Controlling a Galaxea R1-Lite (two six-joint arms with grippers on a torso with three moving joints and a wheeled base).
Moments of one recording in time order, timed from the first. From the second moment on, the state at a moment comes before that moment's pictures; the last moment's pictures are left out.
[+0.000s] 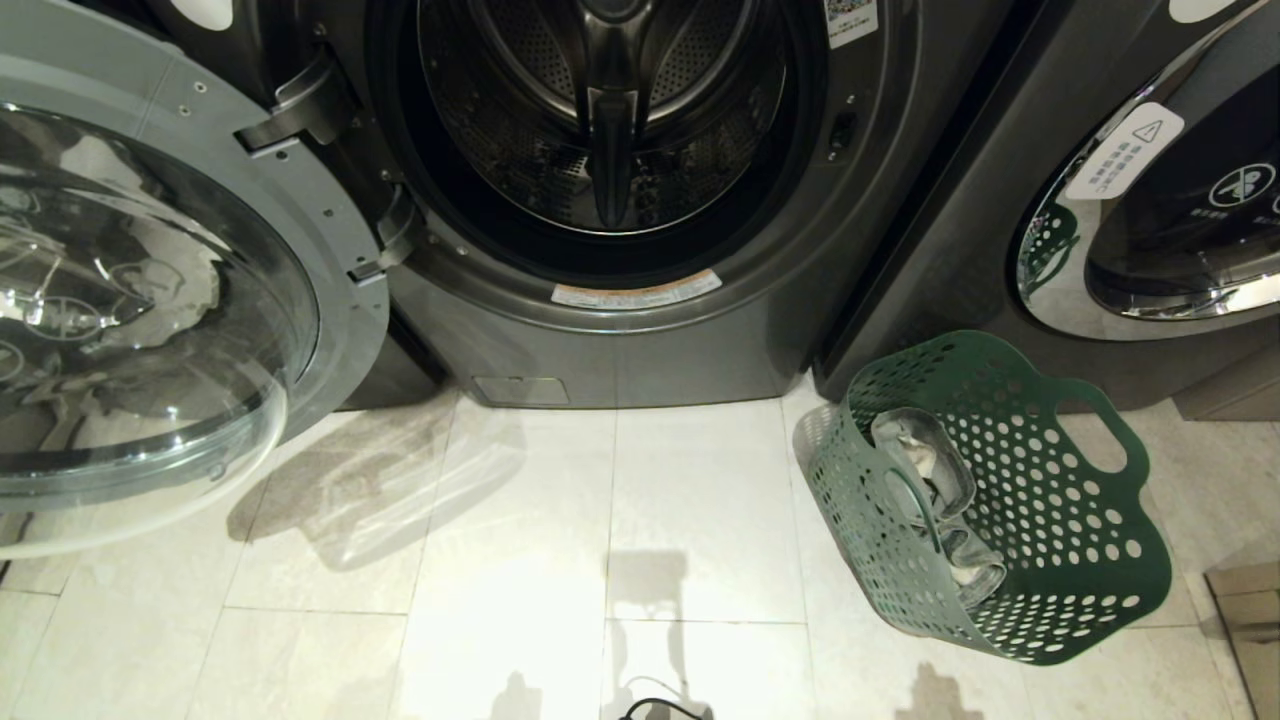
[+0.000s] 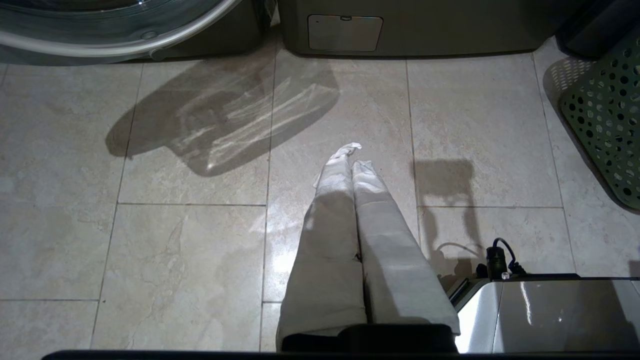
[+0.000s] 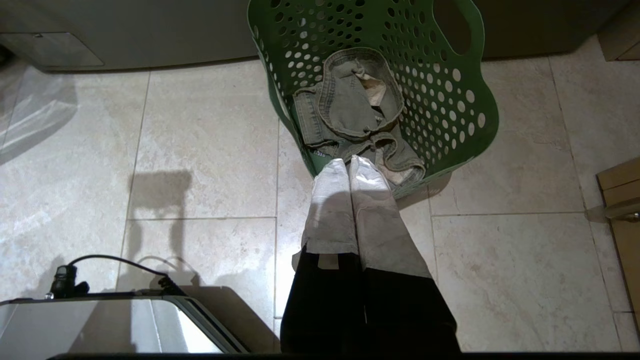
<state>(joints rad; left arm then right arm) -0.01 0.00 0.00 0.00 0.00 0.01 -0.01 0.00 0.00 0.00 -0.02 0.05</state>
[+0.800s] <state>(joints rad) -0.01 0.00 0.00 0.00 -0.01 0.03 -0.01 0.00 0.00 0.00 -0.02 0.05</state>
